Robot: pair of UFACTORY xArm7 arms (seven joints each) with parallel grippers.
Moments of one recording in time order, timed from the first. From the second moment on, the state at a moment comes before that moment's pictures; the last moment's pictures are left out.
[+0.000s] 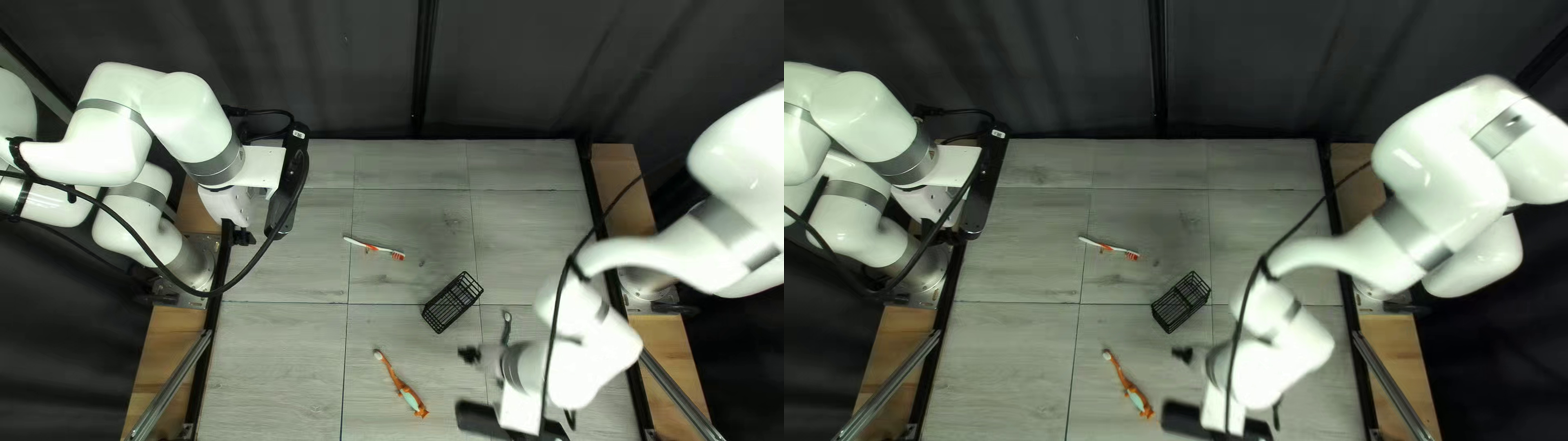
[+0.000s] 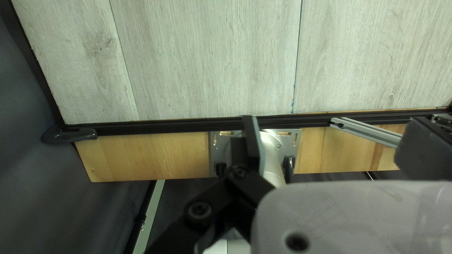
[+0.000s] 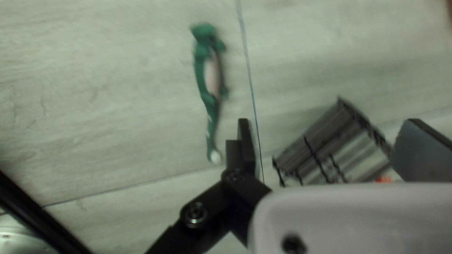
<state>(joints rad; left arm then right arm) 0.00 -0.79 0.00 0.78 0.00 1.57 0.00 0.05 0.17 0.59 0.93 -0.36 0.83 -0.51</state>
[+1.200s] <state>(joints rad) 0.00 -0.79 0.00 0.78 0.00 1.57 0.00 0.14 0.27 0.56 0.83 -0.57 0.79 -0.32</state>
